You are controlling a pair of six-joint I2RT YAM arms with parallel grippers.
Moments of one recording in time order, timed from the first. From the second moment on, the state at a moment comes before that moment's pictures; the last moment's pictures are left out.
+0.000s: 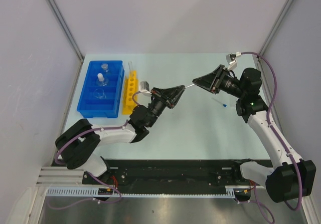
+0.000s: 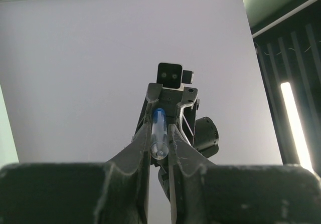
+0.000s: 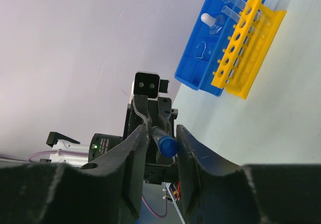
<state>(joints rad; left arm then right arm) -0.91 1.51 0.67 1.21 -0.23 -1.54 0.20 1.12 0.96 0.13 -0.77 1.02</state>
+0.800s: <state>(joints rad) -0.91 1.59 0.74 1.23 -0.20 -1.55 0.14 1.12 0.96 0.14 -0.82 1.01</state>
